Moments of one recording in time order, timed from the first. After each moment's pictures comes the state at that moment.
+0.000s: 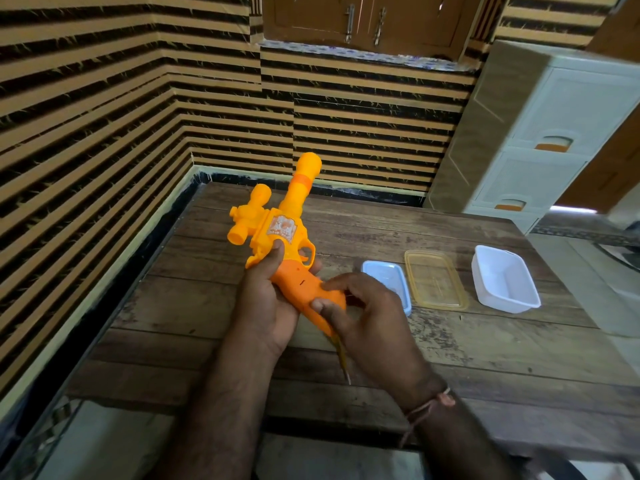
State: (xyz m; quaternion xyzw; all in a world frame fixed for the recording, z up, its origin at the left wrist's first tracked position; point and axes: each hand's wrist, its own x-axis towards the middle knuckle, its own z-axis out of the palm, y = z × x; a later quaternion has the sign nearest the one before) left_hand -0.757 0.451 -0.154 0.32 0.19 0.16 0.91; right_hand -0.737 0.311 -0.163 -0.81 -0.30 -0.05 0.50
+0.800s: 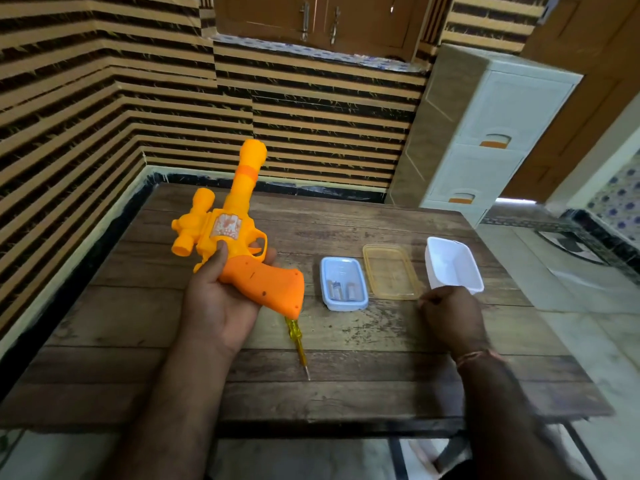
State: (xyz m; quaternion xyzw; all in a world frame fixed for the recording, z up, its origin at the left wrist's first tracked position) left_hand -0.758 0.452 -0.154 0.27 0.17 0.15 0.94; right_hand -0.657 0.167 -0.187 -0.95 0.06 -0.04 0.29
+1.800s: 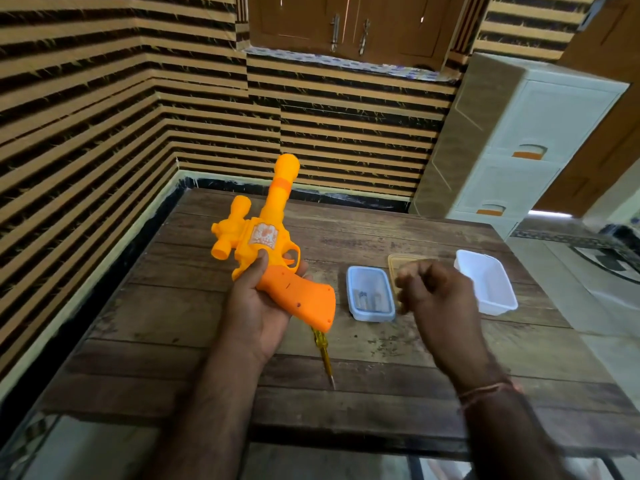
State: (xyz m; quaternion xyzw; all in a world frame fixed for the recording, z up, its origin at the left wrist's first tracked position) left_hand -0.753 0.448 -0.159 0.27 0.17 0.14 0.94; right_hand -0.704 0.247 -0.132 -0.82 -0.09 -0.07 0.56
